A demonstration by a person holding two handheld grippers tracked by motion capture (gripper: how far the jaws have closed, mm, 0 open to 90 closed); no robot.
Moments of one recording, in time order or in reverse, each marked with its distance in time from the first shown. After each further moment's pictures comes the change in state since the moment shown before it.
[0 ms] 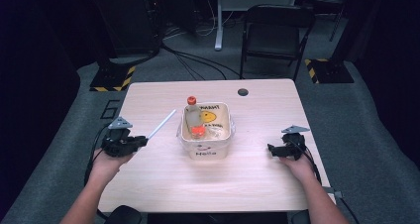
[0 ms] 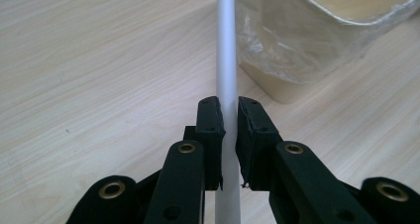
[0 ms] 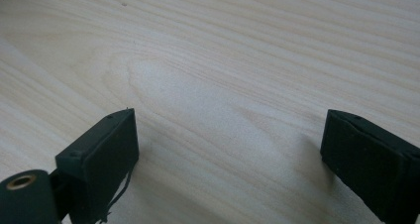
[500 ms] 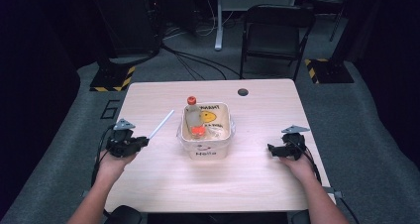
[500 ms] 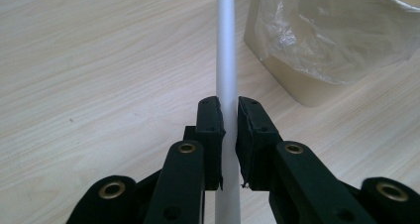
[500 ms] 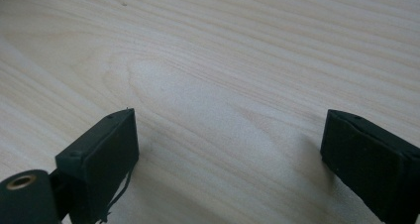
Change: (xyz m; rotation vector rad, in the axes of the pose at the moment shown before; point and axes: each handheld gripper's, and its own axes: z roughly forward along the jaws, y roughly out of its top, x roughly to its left) left arm 0.008 -0.011 0.023 -0.003 0.057 -0.069; right arm 0.000 0.000 0.000 0.000 0.001 0.000
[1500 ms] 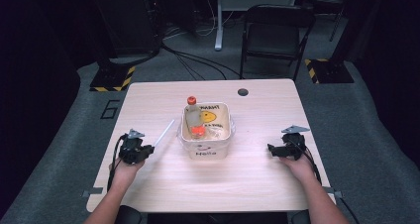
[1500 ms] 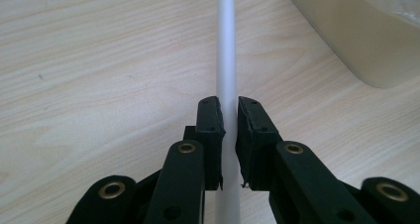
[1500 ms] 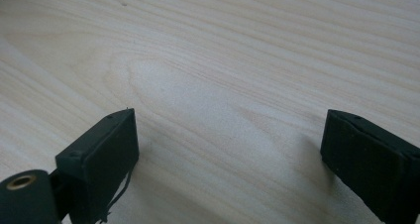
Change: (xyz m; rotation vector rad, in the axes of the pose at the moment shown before) left arm 0.006 -0.037 0.058 0.047 0.067 -0.064; right arm 0.000 0.000 0.000 0.001 -0.001 0.000
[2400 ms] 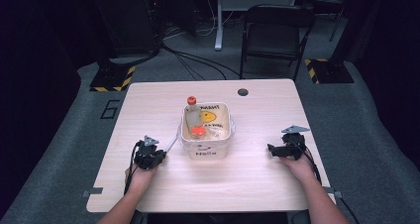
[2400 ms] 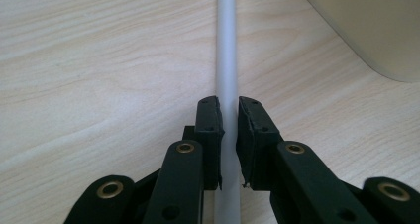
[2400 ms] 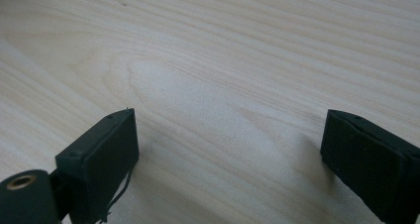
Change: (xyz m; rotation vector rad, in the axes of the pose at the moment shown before) left arm -0.026 -0.017 0.047 0.008 0.017 -0.002; right arm 0.000 0.000 0.000 0.000 0.000 0.001
